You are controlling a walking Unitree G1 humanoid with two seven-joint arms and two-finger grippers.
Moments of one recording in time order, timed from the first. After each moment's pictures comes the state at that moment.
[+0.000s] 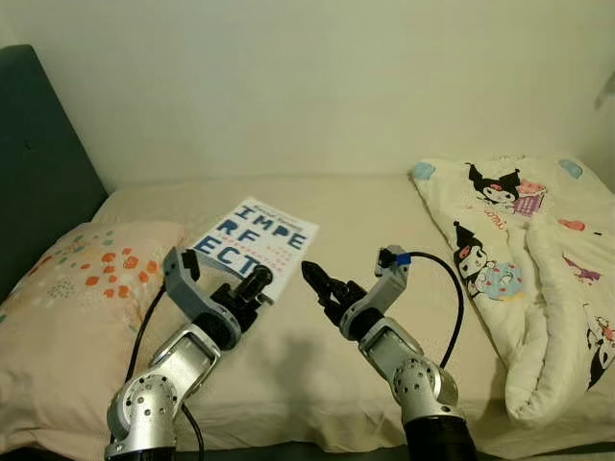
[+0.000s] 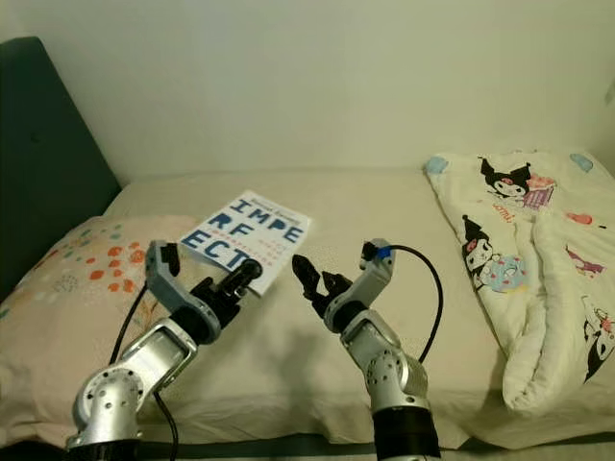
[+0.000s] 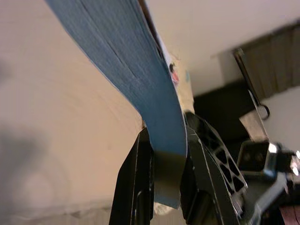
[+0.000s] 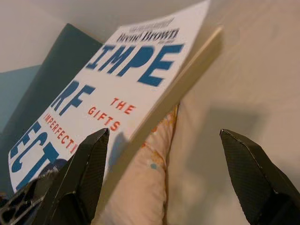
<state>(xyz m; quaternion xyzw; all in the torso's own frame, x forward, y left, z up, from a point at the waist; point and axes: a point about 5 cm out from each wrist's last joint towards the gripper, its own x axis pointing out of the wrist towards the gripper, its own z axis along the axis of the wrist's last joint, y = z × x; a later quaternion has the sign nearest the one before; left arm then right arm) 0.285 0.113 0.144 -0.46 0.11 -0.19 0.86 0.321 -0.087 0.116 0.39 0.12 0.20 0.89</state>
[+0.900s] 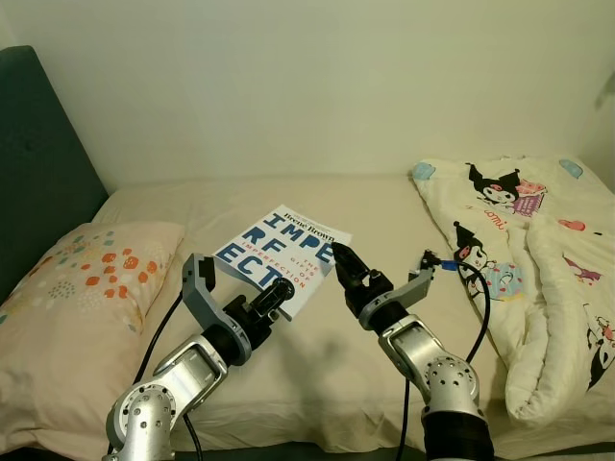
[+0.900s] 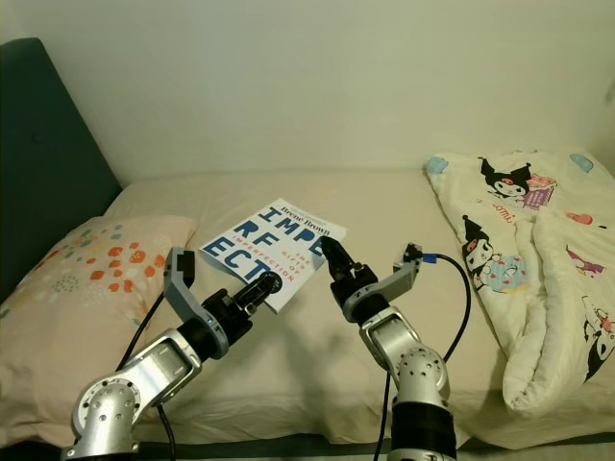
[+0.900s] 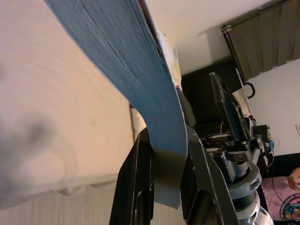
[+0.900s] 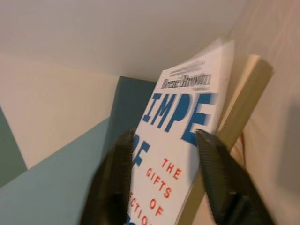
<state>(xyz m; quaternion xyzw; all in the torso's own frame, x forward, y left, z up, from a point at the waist) 0.274 0.106 0.141 -0.46 0.14 -0.23 0.84 0.321 -0.113 0.127 0.60 0.09 0.20 0.77</state>
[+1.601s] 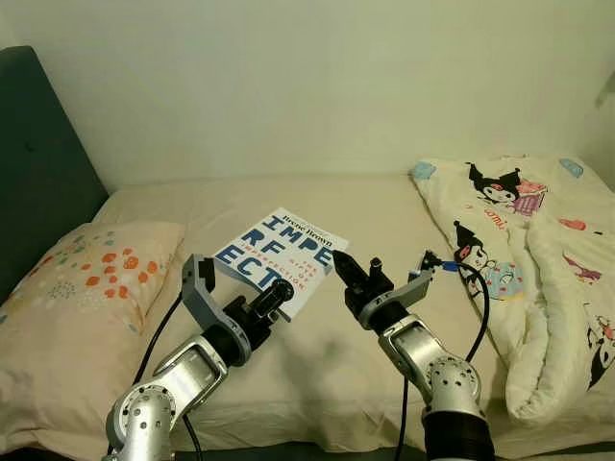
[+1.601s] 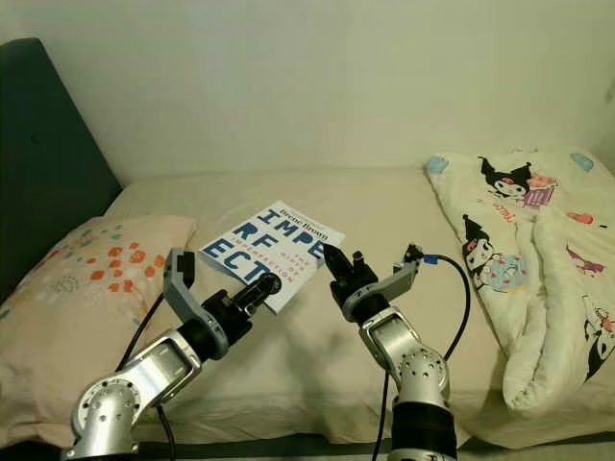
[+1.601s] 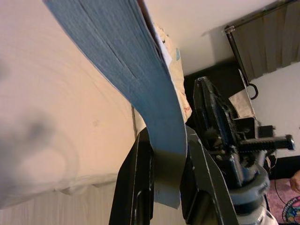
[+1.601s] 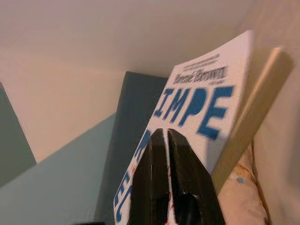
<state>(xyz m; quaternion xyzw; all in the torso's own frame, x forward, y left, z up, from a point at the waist) 0.275 0.108 0.142 -0.47 0.14 -0.22 0.84 0.321 -0.104 0.133 0.59 0.10 0.22 0.77</state>
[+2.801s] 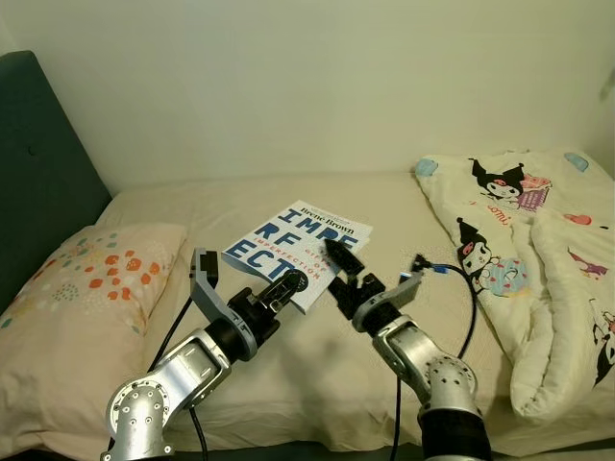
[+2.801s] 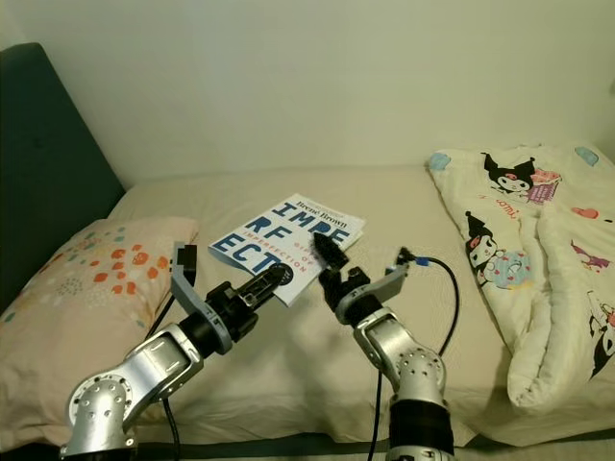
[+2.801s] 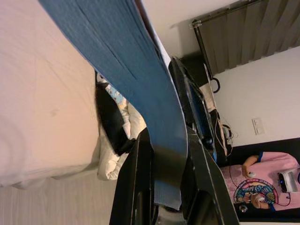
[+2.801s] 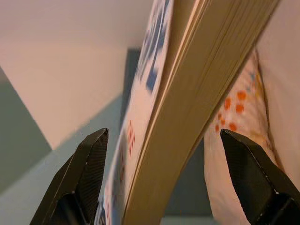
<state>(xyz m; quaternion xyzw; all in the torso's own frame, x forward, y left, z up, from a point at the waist) 0.271 0.099 0.157 -0.53 0.15 -0.27 0.79 0.318 -0.090 0.125 0.62 0.16 0.24 0.73</state>
